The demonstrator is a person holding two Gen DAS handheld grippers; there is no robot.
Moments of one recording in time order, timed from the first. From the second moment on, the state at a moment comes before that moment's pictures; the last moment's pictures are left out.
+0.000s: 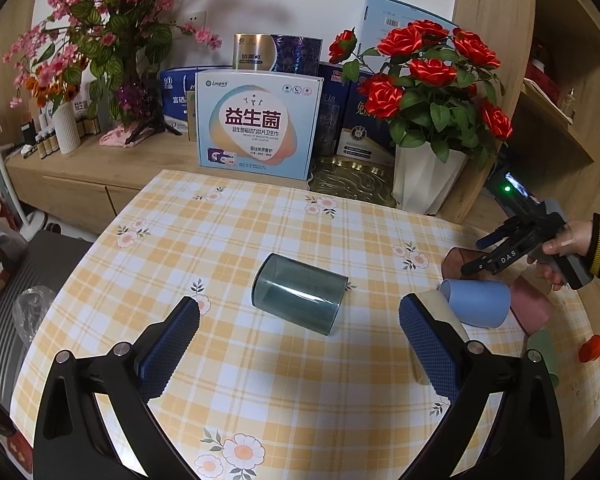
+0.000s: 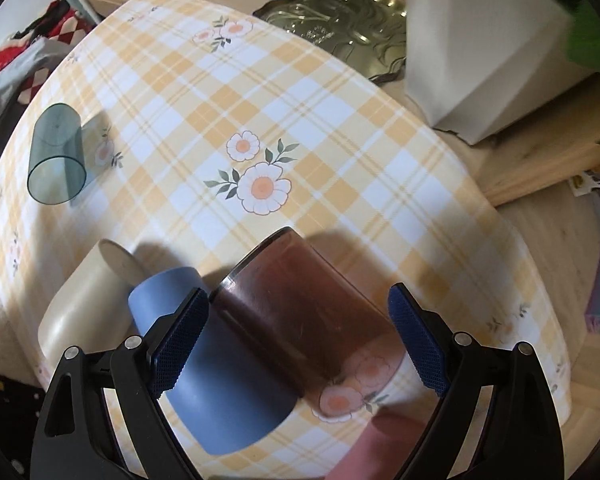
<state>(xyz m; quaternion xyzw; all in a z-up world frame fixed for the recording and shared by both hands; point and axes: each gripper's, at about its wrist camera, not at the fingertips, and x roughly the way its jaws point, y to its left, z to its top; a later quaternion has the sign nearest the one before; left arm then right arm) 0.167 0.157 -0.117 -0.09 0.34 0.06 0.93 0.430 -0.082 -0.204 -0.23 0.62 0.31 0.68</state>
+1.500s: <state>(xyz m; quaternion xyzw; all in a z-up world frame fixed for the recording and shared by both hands) 0.147 0.140 -0.109 -0.11 0.33 0.03 0.94 0.406 -0.202 -0.170 -0.07 0.62 0.11 0.77</state>
